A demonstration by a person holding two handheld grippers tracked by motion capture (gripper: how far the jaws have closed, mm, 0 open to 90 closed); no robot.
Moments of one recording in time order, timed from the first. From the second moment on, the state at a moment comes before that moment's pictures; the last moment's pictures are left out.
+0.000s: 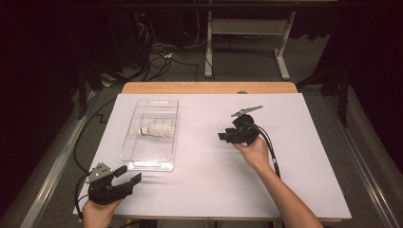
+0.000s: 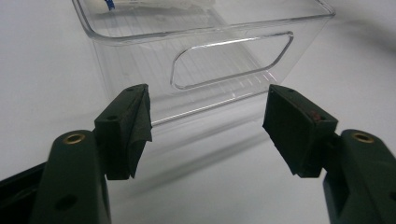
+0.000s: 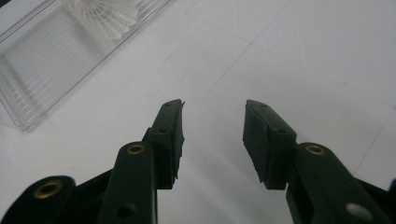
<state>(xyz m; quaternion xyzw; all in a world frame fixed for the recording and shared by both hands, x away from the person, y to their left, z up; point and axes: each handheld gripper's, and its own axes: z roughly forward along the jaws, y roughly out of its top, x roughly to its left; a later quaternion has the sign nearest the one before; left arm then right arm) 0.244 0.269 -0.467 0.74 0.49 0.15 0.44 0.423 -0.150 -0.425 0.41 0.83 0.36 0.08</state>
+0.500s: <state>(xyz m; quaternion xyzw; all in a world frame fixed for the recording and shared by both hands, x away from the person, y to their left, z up) 0.245 0.269 -0.467 0.74 0.49 0.15 0.44 0.416 -0.161 -0.429 0.42 0.83 0.36 0.08</state>
